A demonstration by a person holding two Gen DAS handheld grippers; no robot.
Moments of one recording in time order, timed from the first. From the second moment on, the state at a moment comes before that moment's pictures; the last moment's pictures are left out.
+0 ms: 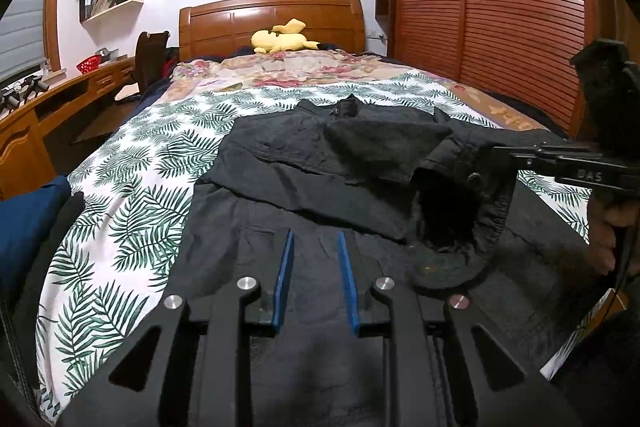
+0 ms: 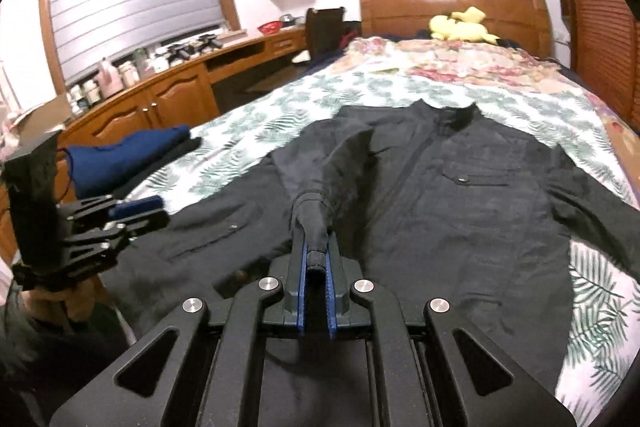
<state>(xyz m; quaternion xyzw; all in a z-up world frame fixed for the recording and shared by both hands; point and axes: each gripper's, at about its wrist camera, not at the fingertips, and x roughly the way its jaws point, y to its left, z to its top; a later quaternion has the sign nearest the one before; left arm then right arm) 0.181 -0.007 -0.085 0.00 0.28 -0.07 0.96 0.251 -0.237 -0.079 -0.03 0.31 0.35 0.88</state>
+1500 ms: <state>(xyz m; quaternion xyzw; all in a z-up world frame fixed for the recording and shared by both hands) 0.236 -0.063 -0.081 0.03 0.27 -0.11 0.96 0.318 -0.274 -0.171 -0.10 0.43 0.17 0.88</state>
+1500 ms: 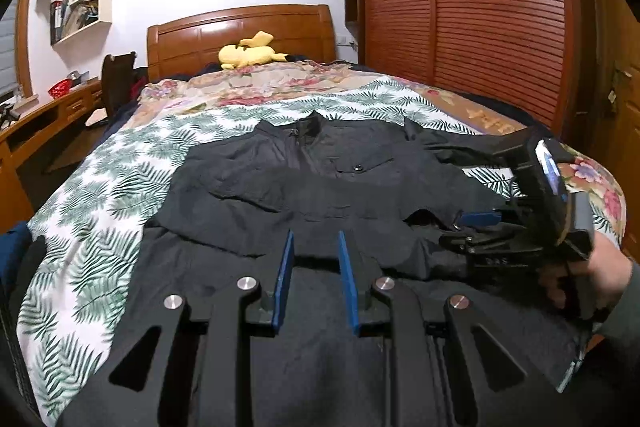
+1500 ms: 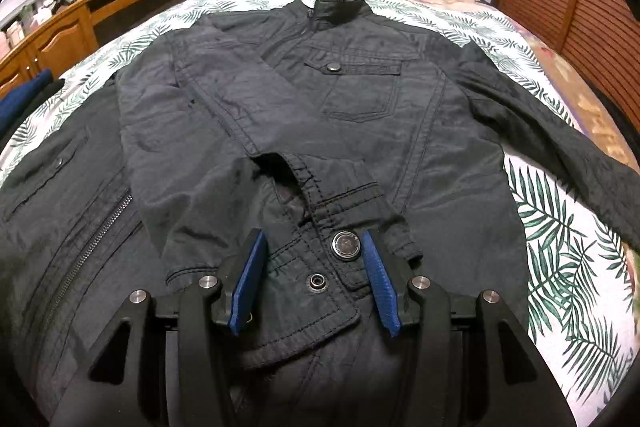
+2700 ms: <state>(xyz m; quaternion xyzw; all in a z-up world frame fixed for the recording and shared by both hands) 0.294 -0.088 -0.135 0.01 0.28 -0.16 0.95 0.307 -0.400 -0.093 -0.10 0.33 0.07 0.94</state>
